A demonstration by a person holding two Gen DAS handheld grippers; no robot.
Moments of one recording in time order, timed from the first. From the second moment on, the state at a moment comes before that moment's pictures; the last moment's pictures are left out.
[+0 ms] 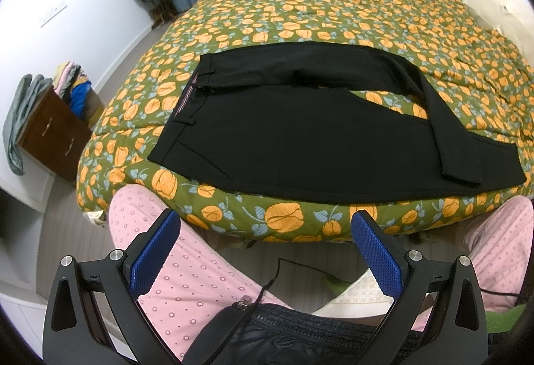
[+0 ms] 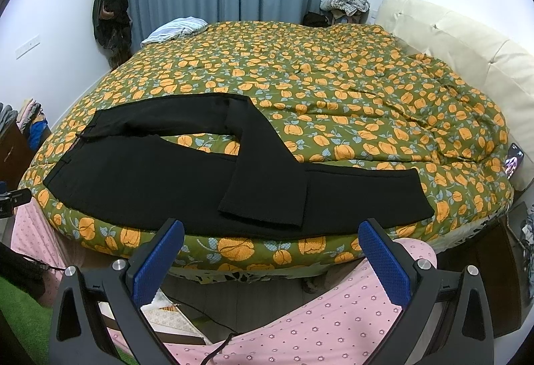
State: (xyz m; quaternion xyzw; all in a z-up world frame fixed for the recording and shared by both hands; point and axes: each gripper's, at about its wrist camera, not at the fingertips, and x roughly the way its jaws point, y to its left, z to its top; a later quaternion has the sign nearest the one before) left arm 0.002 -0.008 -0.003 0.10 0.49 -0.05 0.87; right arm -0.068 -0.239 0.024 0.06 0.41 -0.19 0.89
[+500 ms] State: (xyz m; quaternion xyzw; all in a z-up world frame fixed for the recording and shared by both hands) left arm 0.002 -0.013 -0.003 0.10 0.49 -0.06 0.87; right arm -0.067 -0.239 0.025 0.06 0.41 -0.19 0.89
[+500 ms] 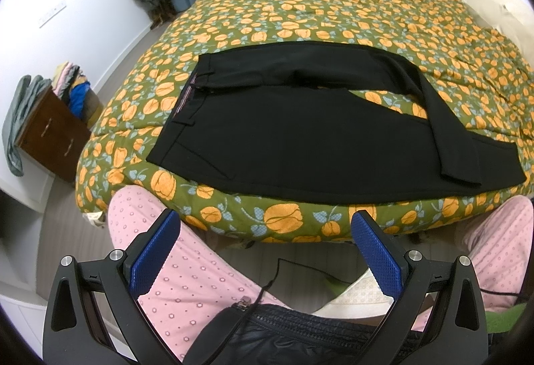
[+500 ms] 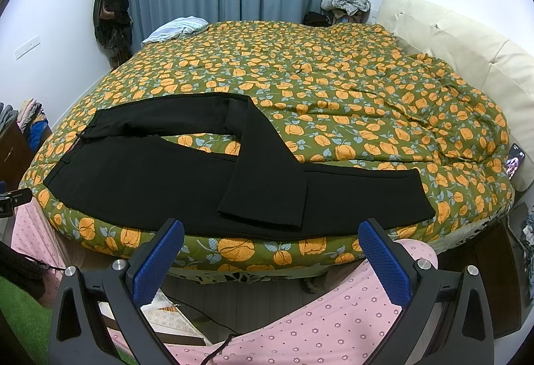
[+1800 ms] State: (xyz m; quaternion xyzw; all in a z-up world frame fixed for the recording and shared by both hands) left arm 0.005 -0.009 -0.010 0.10 0.49 -0.06 0.86; right arm -0.057 -0.231 0.017 0.06 0.41 -0.18 0.89
